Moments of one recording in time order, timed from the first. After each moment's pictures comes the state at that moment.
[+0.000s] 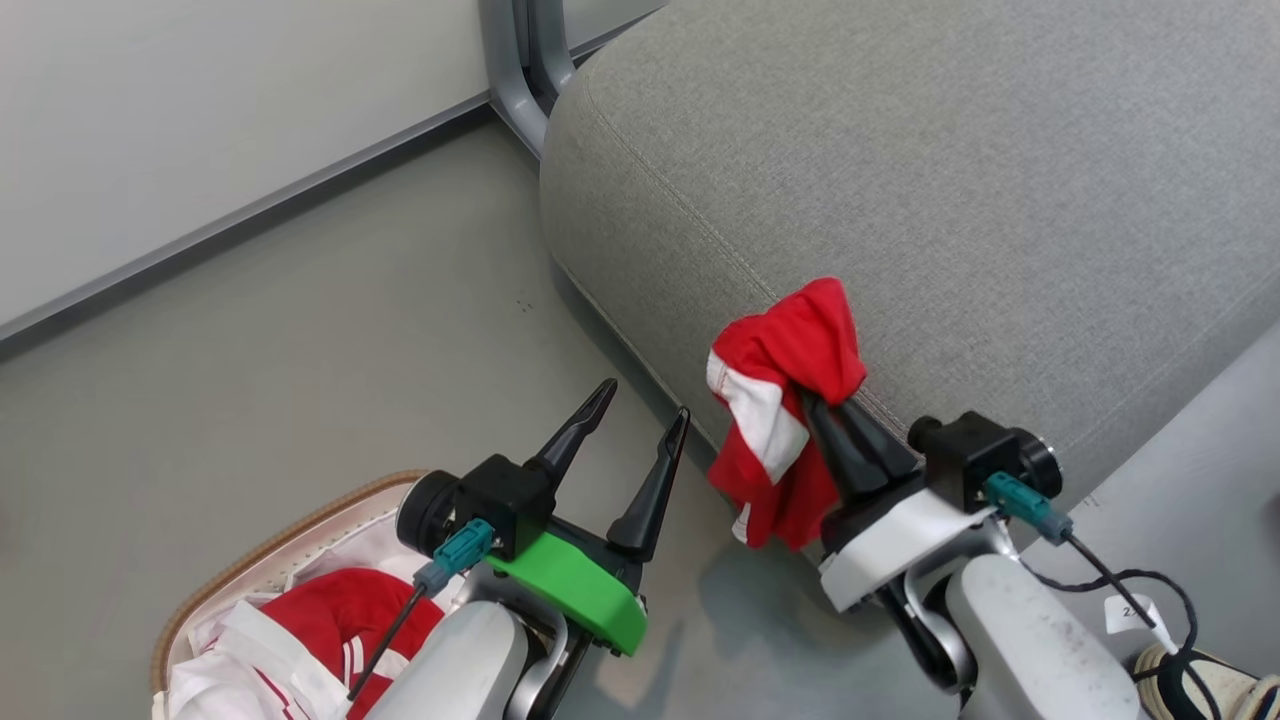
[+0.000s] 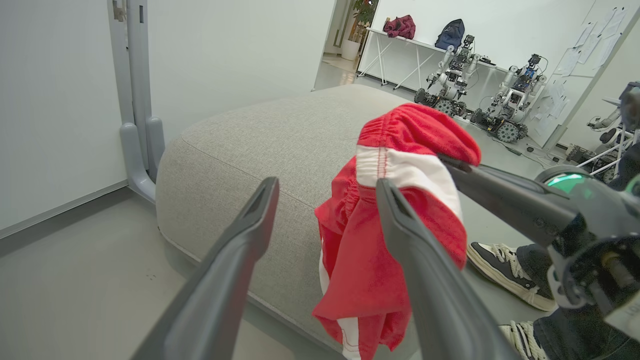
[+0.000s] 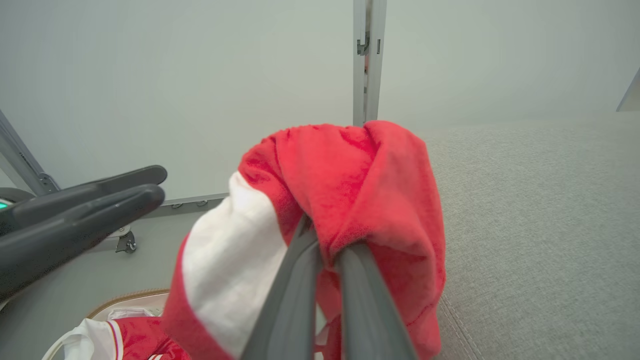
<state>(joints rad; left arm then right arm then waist) -0.33 0.07 -0.61 0.33 -0.44 -0.13 -0.26 -0.32 -0.08 0.38 0.29 0.28 0.13 -0.26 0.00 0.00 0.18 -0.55</state>
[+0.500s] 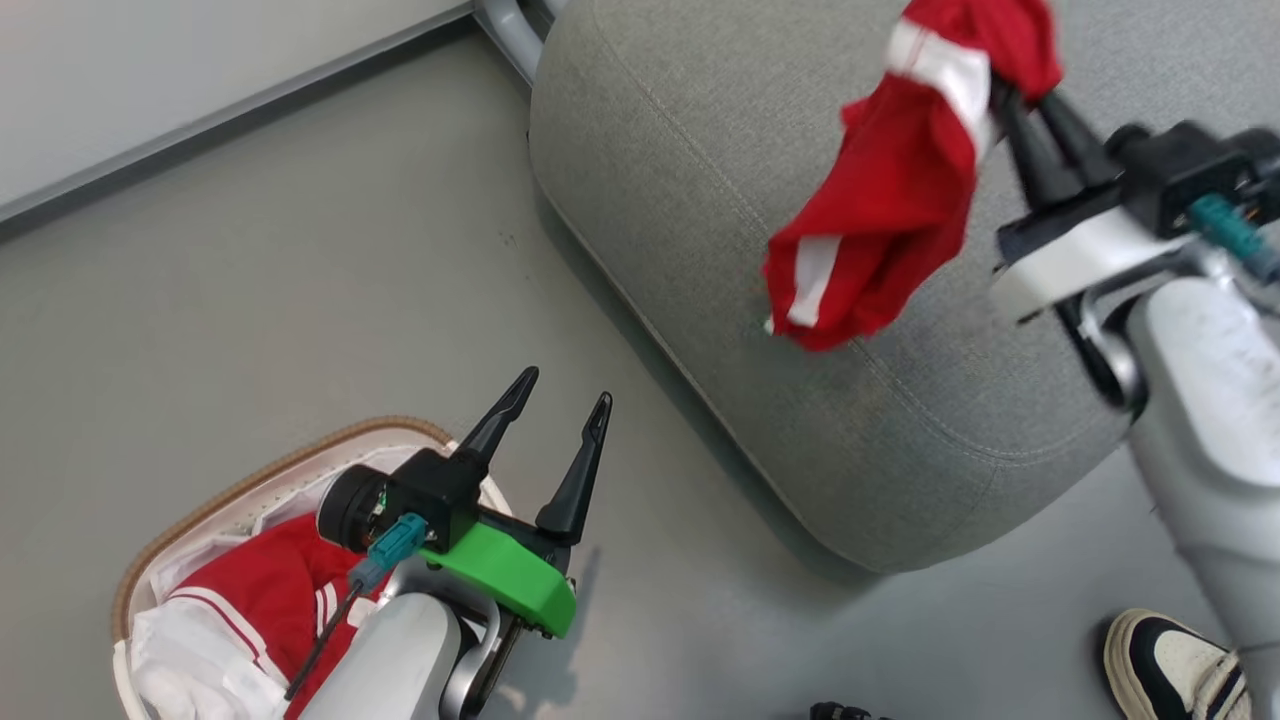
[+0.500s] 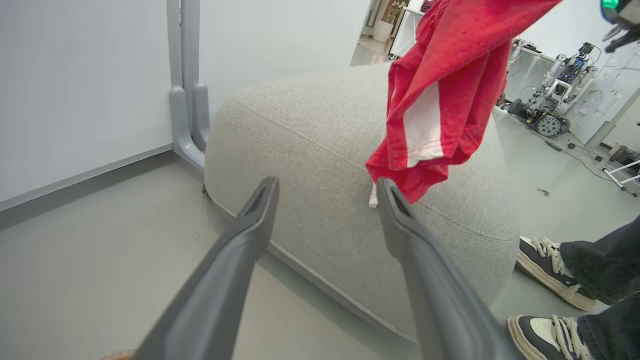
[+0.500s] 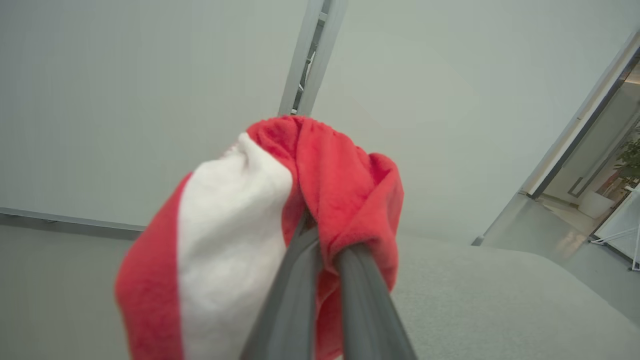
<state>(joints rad) -0.32 0.14 -0.53 0.32 -0.39 -0.13 -0.26 -0.71 -0.29 0.28 0.36 0.21 0.13 -0.26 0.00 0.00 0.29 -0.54</state>
